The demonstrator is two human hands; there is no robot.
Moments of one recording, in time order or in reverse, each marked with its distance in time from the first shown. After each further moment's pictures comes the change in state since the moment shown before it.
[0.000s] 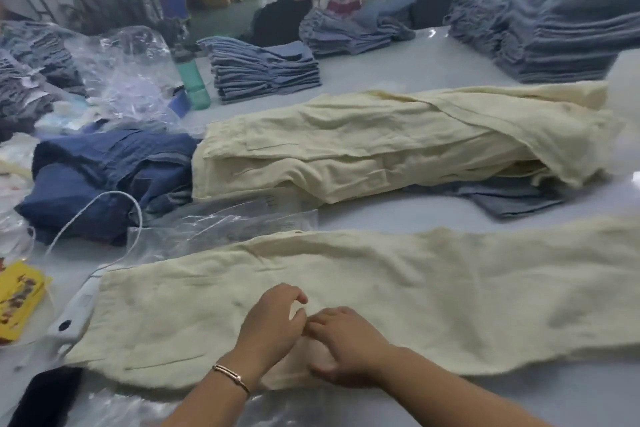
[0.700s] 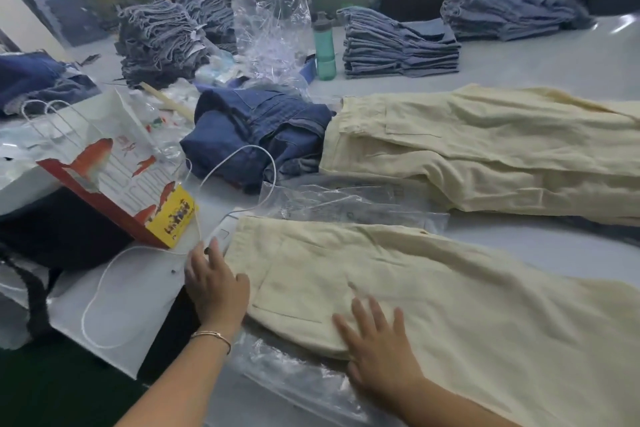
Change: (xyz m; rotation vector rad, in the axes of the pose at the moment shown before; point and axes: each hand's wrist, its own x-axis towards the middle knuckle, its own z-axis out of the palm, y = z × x) left_hand -0.063 -0.187 -0.096 0.226 0.623 -0.715; right_hand 0.079 -0.077 0.051 -0.310 -0.203 0.096
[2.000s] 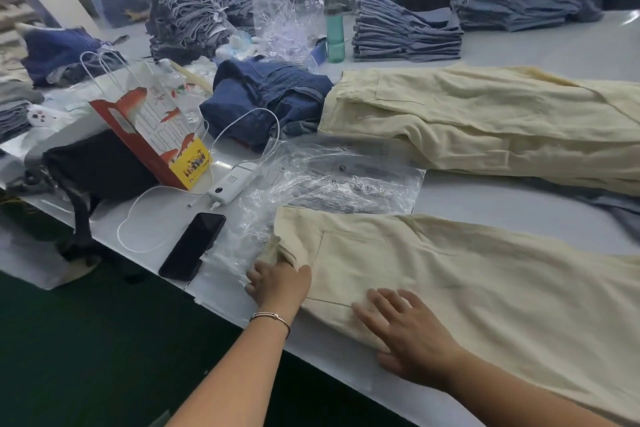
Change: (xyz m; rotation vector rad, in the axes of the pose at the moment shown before) left_hand -0.169 0.076 -0.019 0.121 -0.526 -0.333; right_hand -0.145 0.051 0.018 -0.174 0.139 -0.331
